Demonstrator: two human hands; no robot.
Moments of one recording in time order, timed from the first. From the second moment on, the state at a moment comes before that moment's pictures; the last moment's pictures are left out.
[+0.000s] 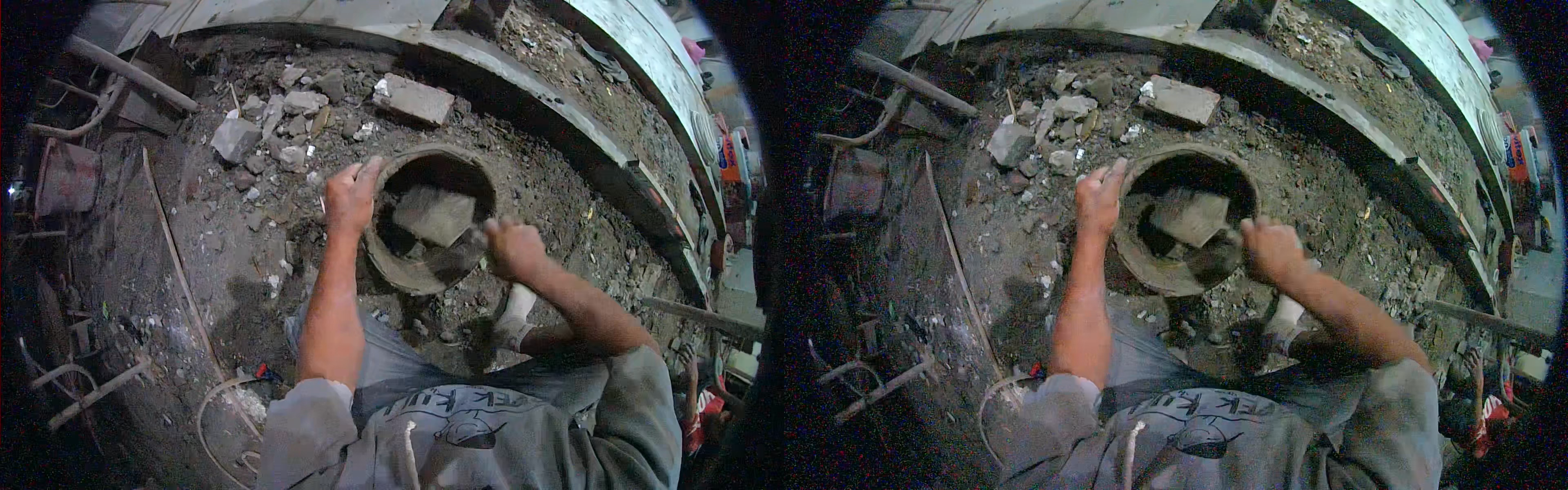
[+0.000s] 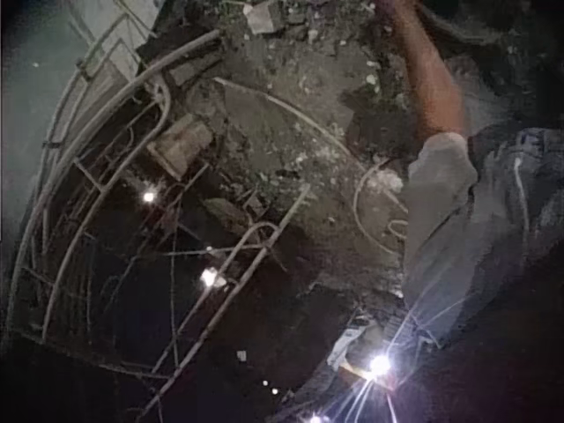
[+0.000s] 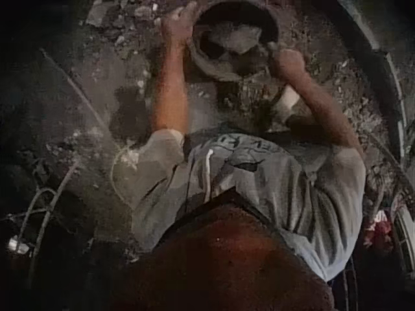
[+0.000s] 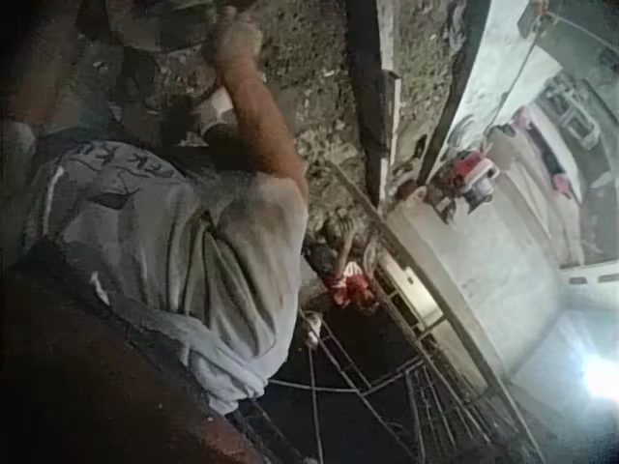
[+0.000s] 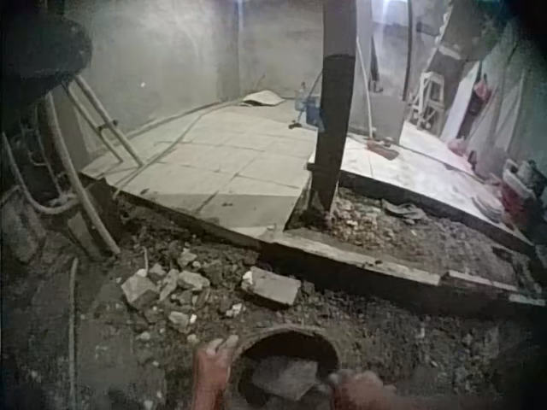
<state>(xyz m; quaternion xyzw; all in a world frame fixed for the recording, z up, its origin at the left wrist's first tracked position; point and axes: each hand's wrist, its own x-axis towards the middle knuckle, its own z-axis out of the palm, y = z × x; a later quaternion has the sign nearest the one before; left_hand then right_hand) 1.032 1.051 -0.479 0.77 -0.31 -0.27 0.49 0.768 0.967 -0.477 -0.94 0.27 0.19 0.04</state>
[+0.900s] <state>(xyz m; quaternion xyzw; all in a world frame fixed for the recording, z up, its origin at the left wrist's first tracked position) 1.017 1.043 -0.493 0.72 -0.36 -0.32 0.49 0.796 0.943 -0.559 -0.93 0.17 0.22 0.23</state>
